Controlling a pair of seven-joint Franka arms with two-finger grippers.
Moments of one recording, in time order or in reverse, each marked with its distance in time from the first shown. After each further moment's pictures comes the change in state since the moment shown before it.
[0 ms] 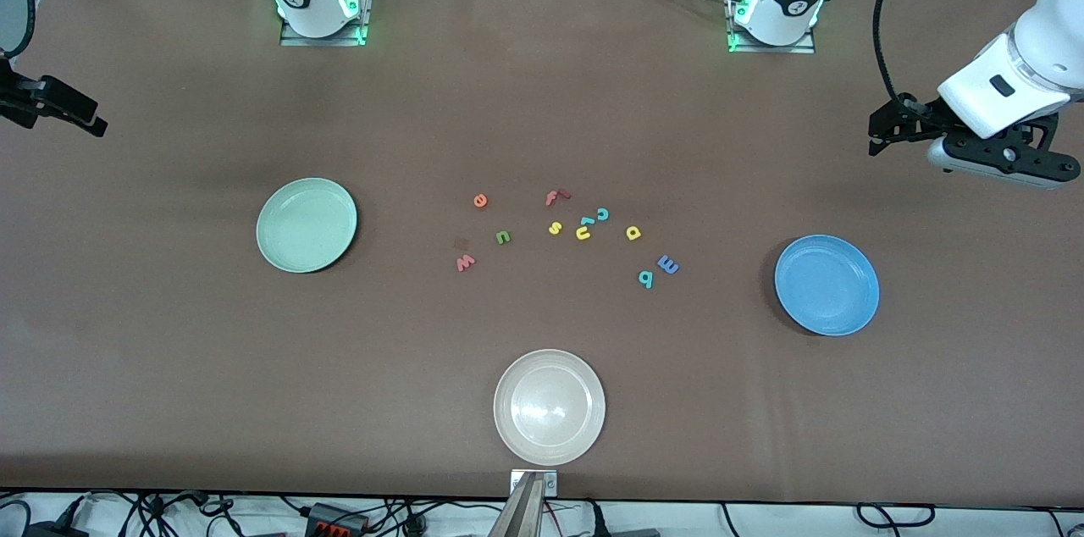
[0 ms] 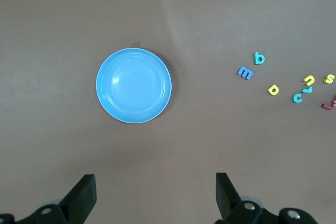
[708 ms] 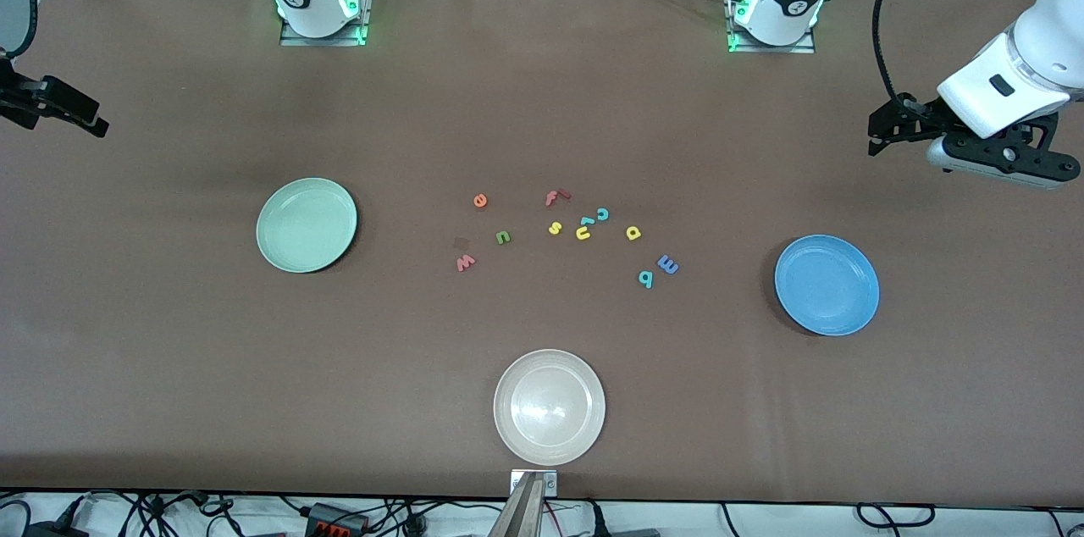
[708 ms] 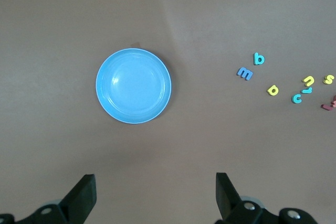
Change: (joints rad) left arm -0.001 0.000 0.000 0.001 0.000 0.000 -0.005; right arm 0.001 0.000 0.003 0.000 0.000 0.003 -0.001
